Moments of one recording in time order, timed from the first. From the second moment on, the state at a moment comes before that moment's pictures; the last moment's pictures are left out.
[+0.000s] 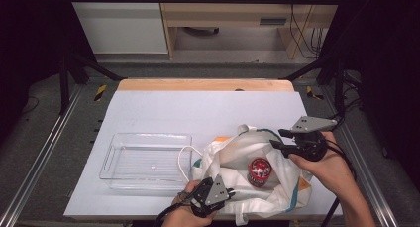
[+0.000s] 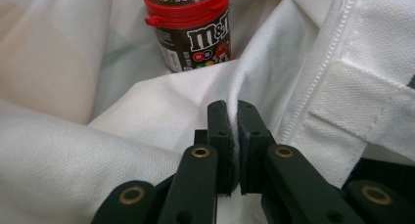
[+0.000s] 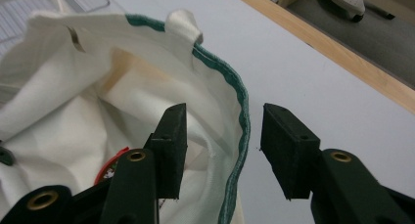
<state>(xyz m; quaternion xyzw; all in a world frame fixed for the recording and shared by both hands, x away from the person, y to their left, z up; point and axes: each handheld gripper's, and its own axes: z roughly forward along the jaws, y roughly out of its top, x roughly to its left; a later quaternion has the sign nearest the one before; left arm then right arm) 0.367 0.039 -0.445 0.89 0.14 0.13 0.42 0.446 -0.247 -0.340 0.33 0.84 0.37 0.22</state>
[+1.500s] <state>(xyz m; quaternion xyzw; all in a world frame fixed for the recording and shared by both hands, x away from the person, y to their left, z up) 0.357 0.038 -0.445 0.88 0.14 0.13 0.43 0.477 -0.252 -0.369 0.34 0.85 0.32 0.25</state>
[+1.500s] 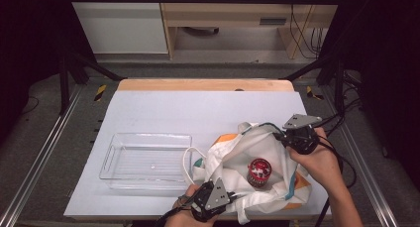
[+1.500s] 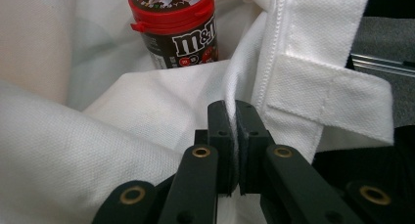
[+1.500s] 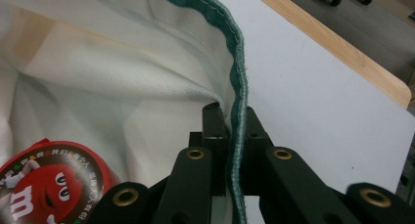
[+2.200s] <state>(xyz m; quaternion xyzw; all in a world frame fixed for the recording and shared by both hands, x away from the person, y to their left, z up) 0.354 0.038 -0.449 0.89 0.14 0.13 0.43 0.486 -0.266 -0.399 0.37 0.83 0.34 0.26</state>
